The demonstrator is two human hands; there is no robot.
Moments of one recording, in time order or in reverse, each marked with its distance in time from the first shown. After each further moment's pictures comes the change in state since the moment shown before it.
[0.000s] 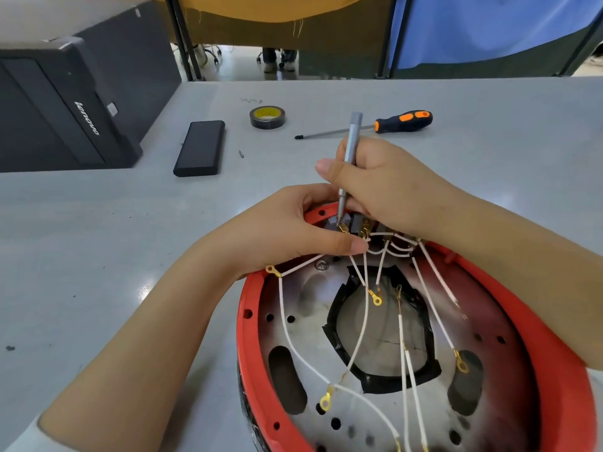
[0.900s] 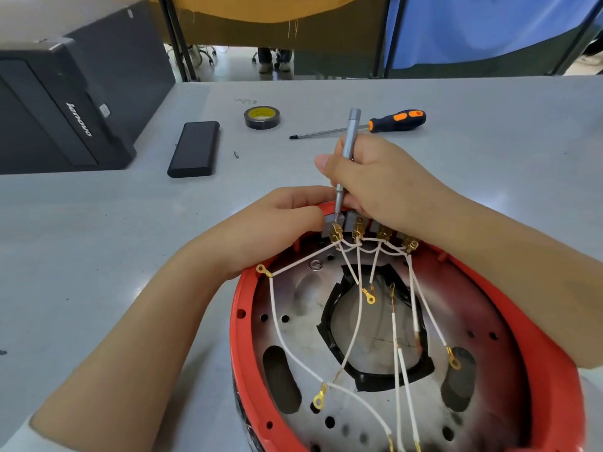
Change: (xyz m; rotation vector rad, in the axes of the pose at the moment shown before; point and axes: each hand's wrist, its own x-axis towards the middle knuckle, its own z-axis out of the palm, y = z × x) left_hand 0.004 -0.008 0.000 -0.053 0.007 -0.022; right_hand 0.002 0.000 0.001 0.084 0.059 0.027
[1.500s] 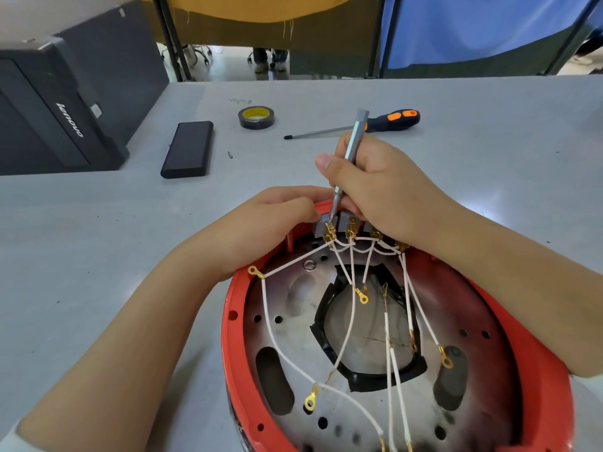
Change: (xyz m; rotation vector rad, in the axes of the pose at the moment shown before) left_hand -0.003 0.002 -0.001 -0.033 0.016 0.135; right_hand -0.009 0.006 -0.002 0.074 0.040 -0.045
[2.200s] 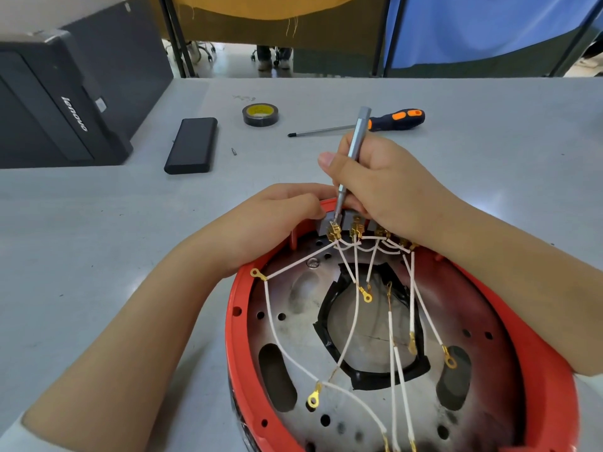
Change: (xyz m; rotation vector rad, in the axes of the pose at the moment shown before) left_hand 0.001 -0.003 -0.002 -0.029 -0.004 -0.035; right_hand 0.002 -0.003 0.000 0.017 -0.028 0.007
